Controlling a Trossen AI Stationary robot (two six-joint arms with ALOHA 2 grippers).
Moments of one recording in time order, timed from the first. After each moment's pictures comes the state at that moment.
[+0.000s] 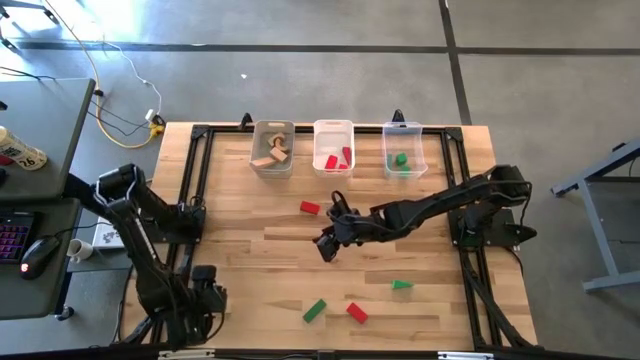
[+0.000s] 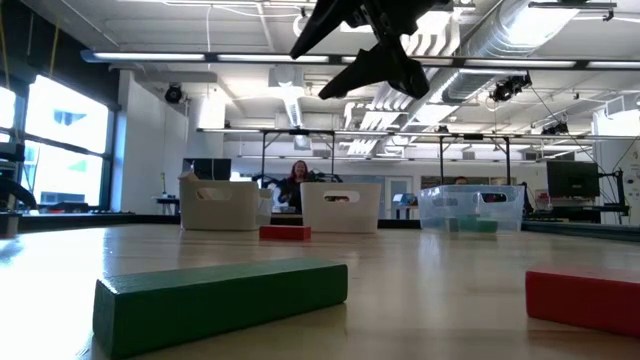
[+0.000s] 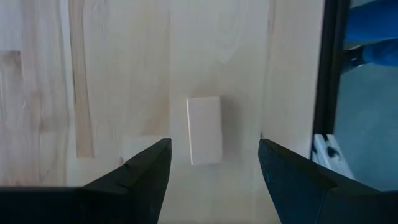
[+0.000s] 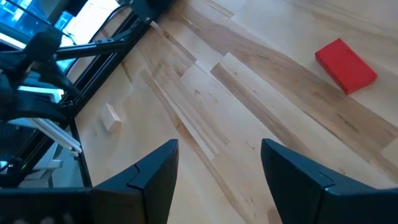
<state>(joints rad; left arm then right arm) -1.00 1.54 1.08 -0.95 -0.19 -1.12 0.25 1.71 1.26 -0.26 0.26 0.97</state>
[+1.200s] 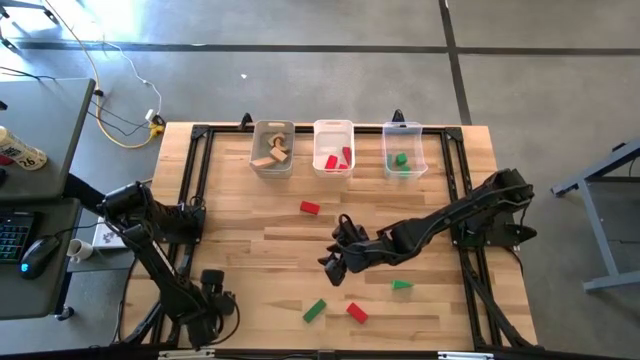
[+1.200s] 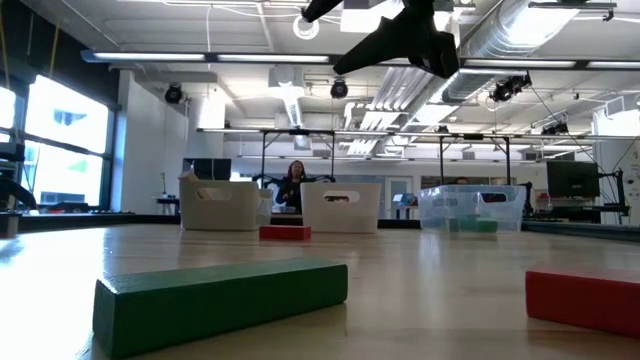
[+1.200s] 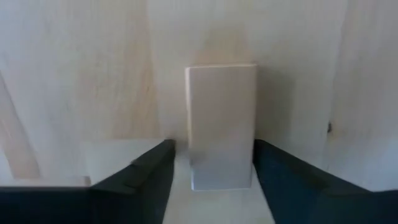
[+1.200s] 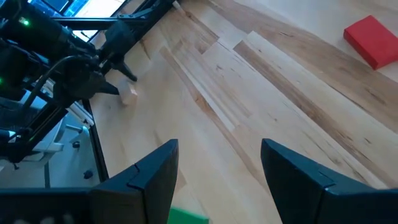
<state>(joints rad) -0.98 1.74 0.92 -0.72 -0.04 -1.03 0.40 1.71 1.26 -0.27 0.36 1.00</state>
